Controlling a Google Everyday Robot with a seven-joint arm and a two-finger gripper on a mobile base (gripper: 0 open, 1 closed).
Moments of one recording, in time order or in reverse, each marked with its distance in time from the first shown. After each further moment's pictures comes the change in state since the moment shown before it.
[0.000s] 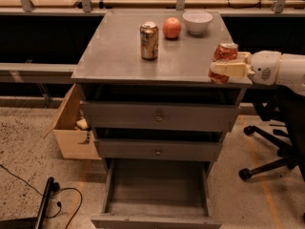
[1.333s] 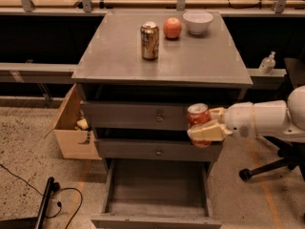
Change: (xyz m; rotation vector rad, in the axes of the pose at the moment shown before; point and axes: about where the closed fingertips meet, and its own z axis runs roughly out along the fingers) arm 0.126 0.156 0.011 -0.125 0.340 0.017
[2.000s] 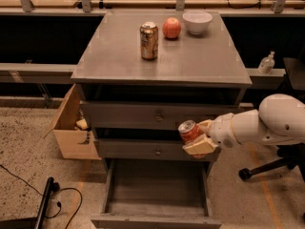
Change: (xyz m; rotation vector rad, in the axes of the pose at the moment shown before) arm 0.060 -0.014 0.043 0.058 0.229 -0.153
